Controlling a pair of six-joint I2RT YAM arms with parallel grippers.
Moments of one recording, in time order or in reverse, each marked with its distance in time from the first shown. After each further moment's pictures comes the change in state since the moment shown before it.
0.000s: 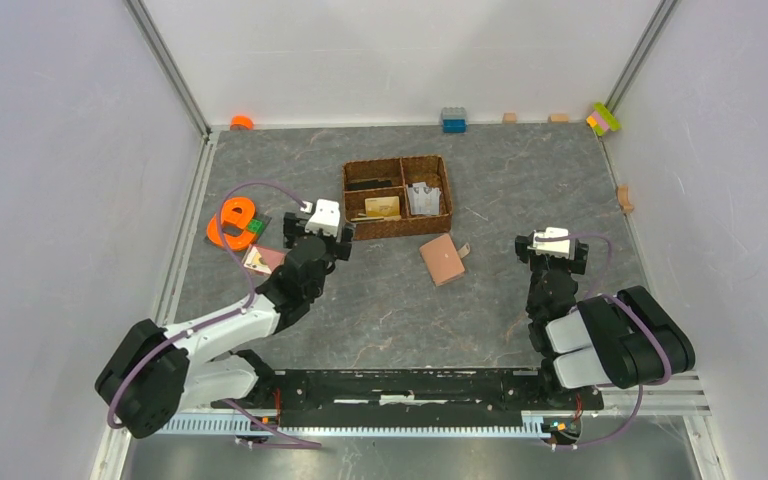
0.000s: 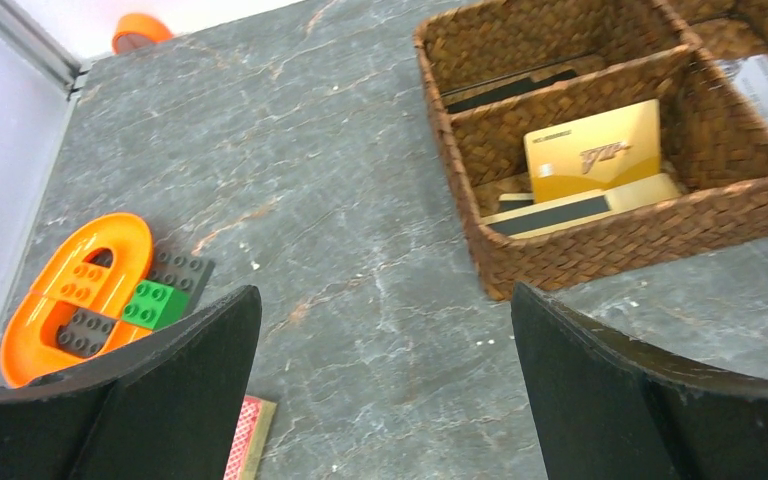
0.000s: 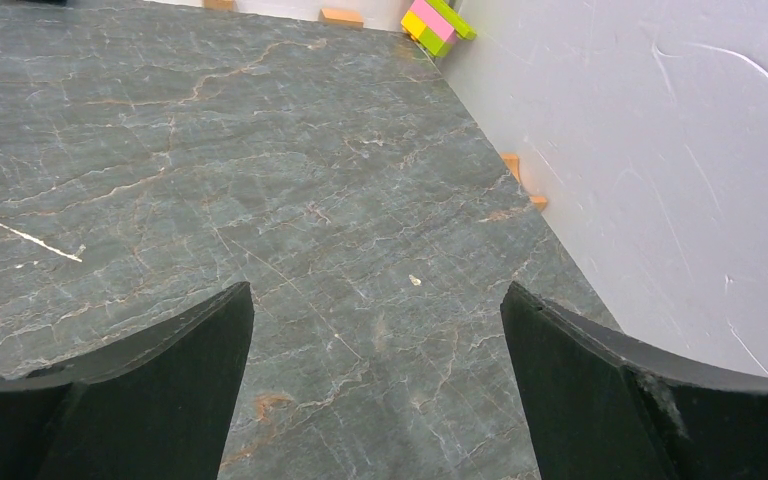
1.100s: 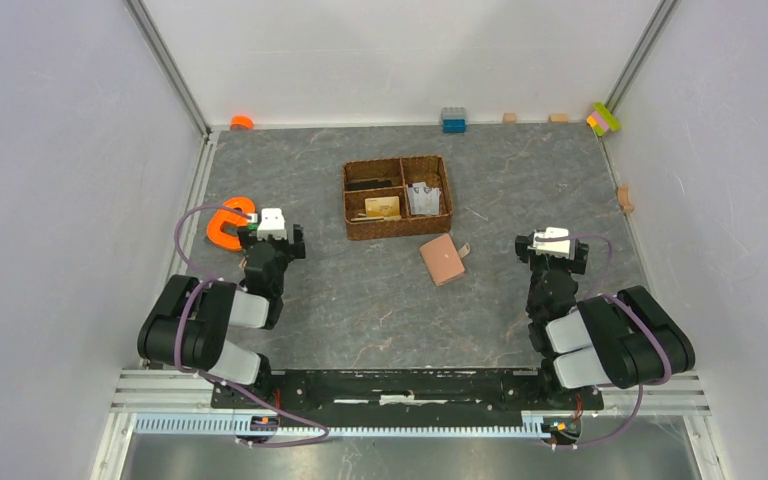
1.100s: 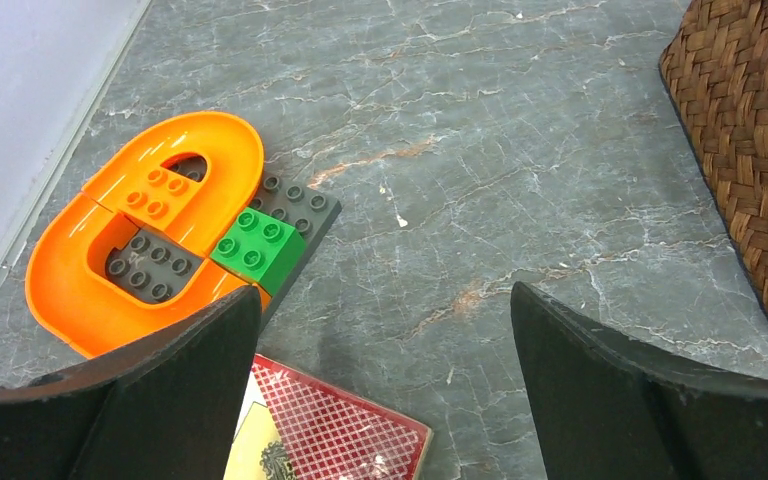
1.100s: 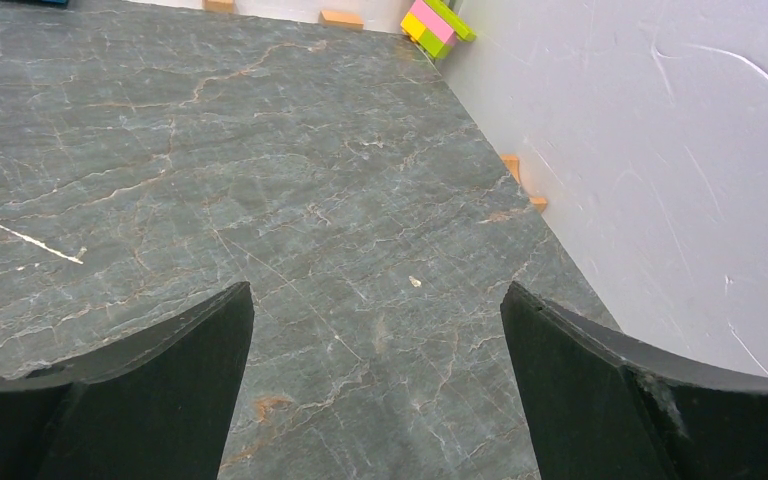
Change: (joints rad) left arm 0.532 0.347 -0.254 0.657 0.346 0.011; right arm 0.000 0.000 0.000 0.003 0.000 0.000
